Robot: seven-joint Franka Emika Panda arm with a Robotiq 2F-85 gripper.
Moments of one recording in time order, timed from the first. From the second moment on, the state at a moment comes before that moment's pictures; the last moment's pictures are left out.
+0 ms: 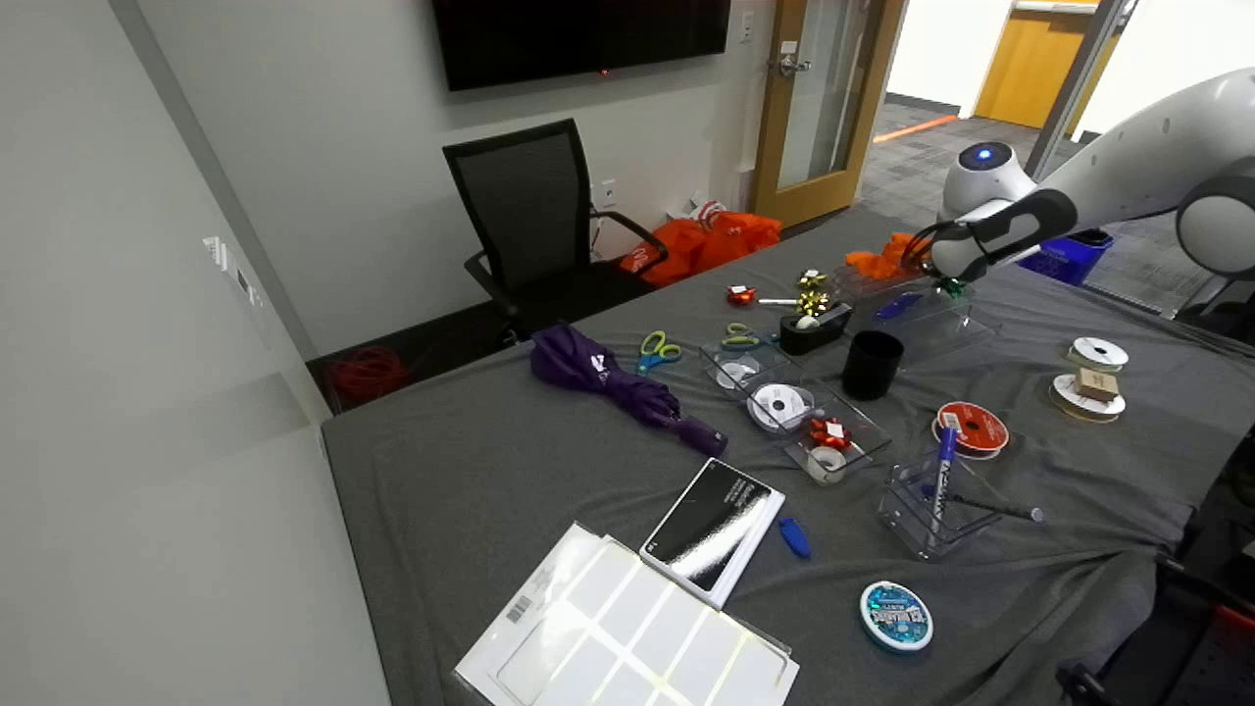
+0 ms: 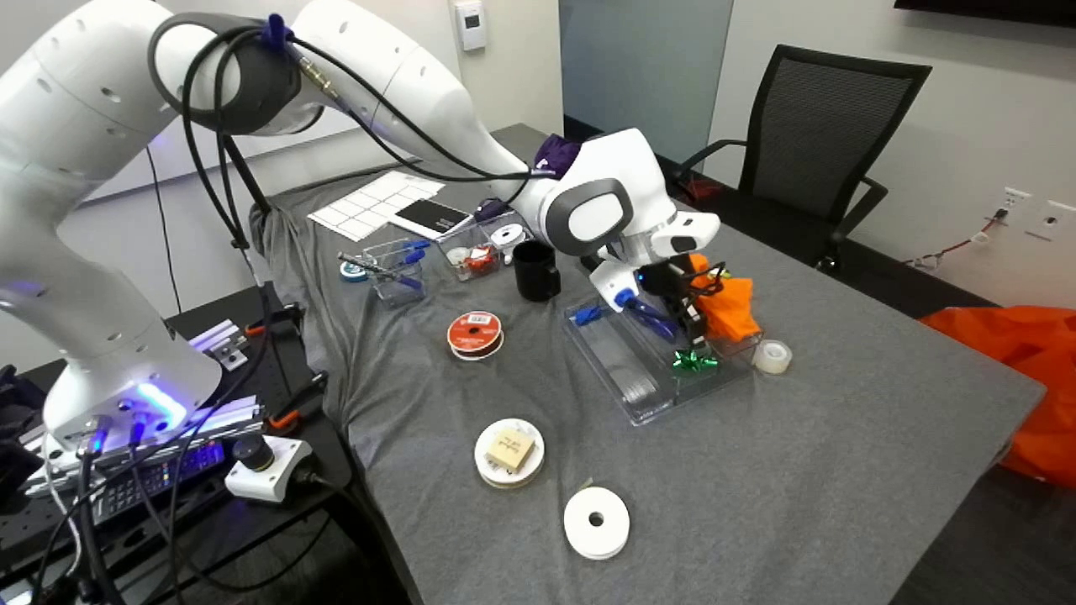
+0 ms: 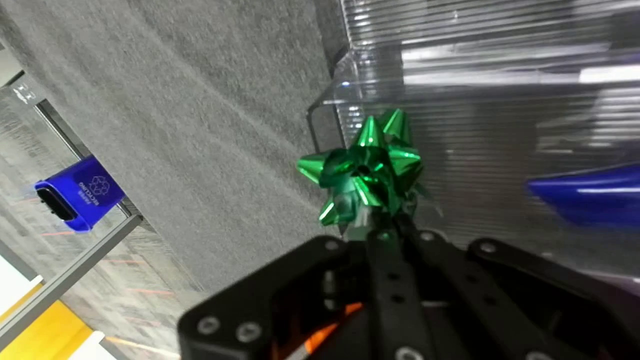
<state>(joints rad) -0.23 1.07 -0.41 -1.28 -0.15 2.67 0.12</state>
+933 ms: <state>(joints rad) -0.45 0.73 -0.11 -1.45 -0.05 2.46 -0.42</state>
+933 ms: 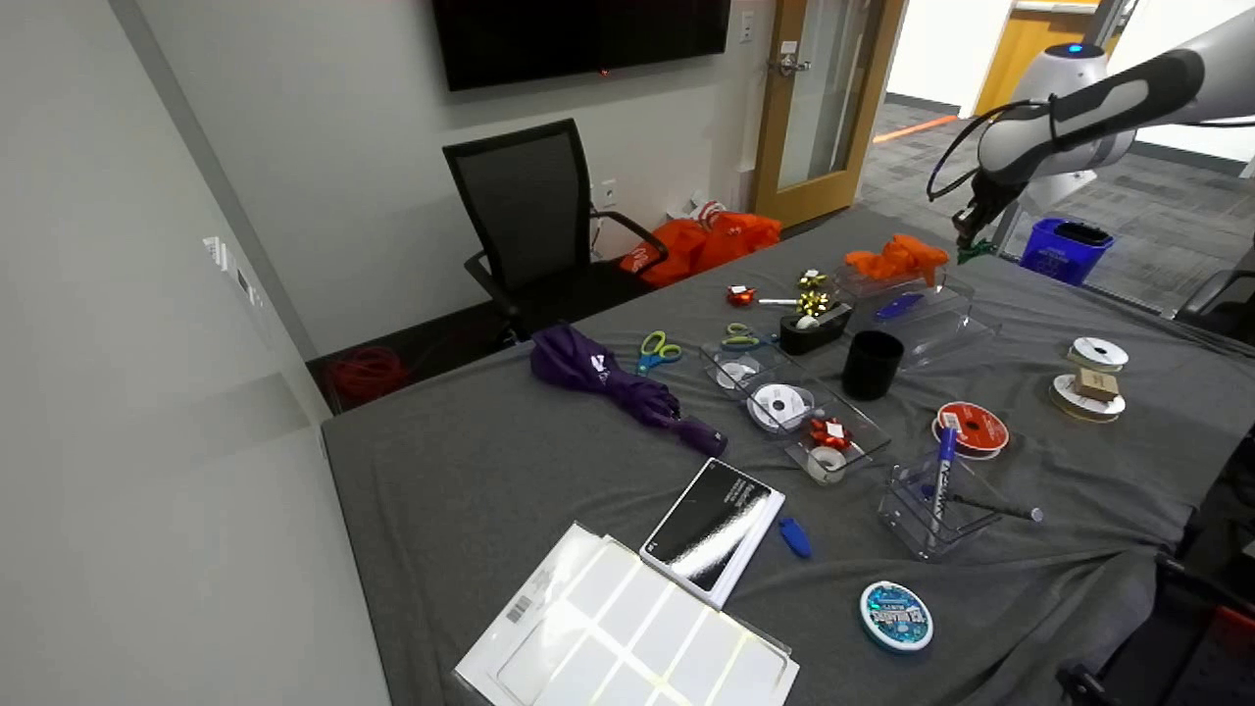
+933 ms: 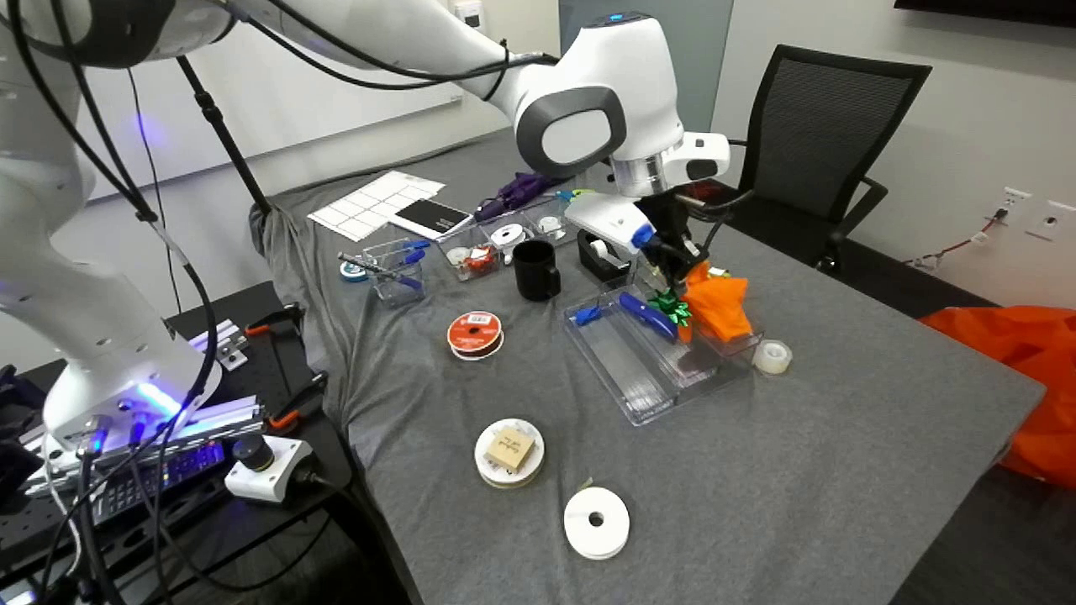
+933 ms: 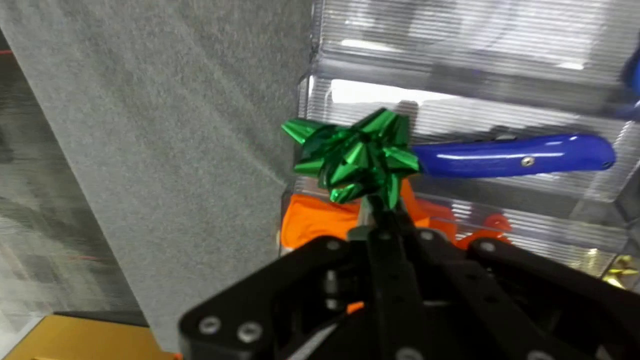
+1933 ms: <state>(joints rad) -0.52 0.62 -0.02 -1.54 0.14 2.25 -0.68</state>
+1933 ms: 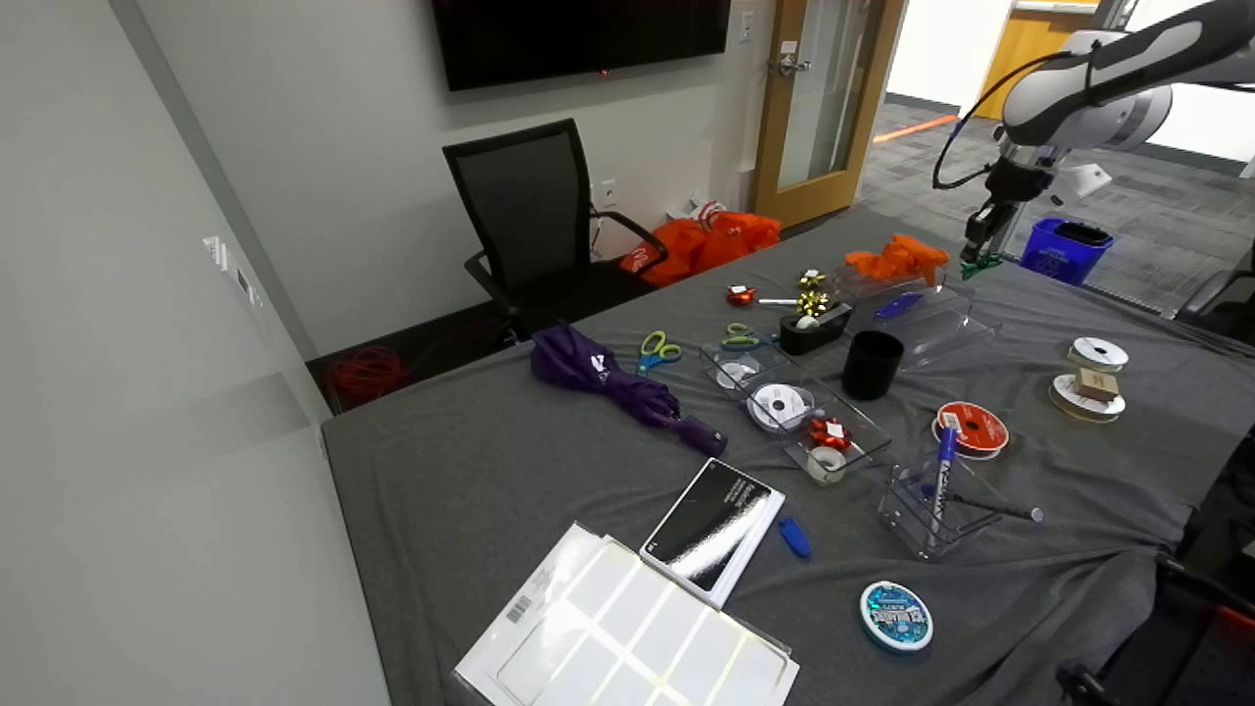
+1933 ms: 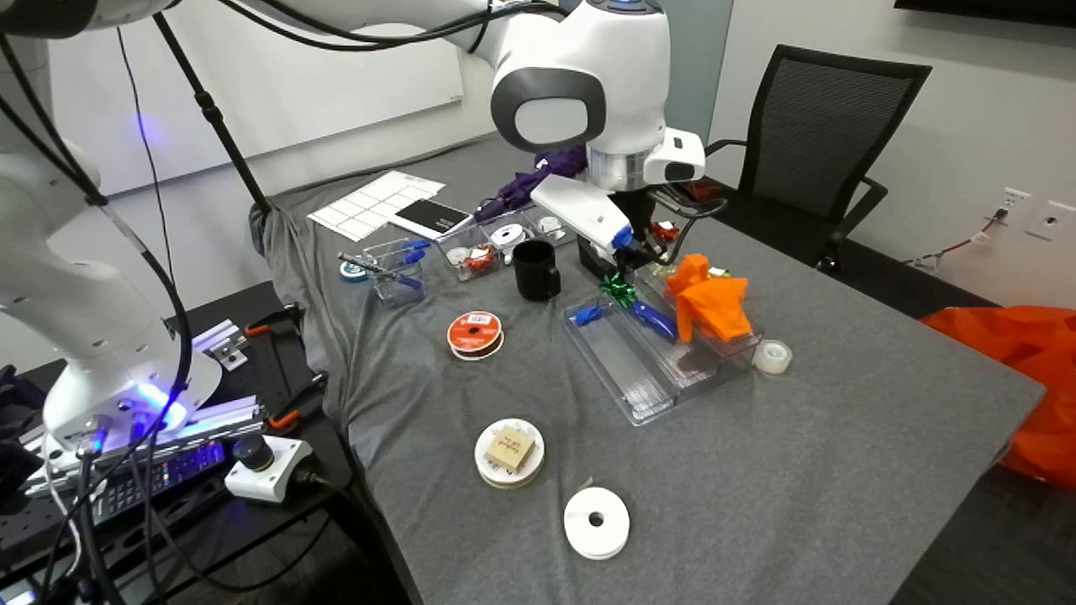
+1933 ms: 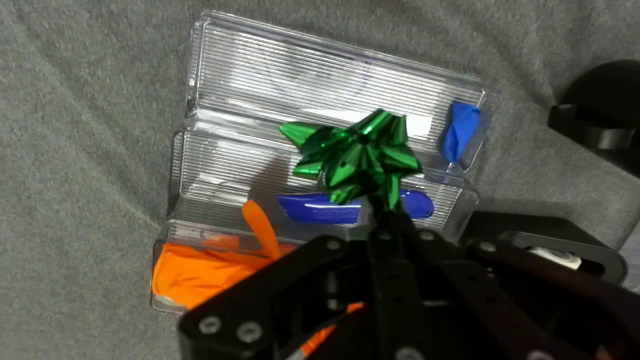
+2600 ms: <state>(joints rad) -0.40 0.48 -0.03 -1.75 0.05 2.32 -0.74</state>
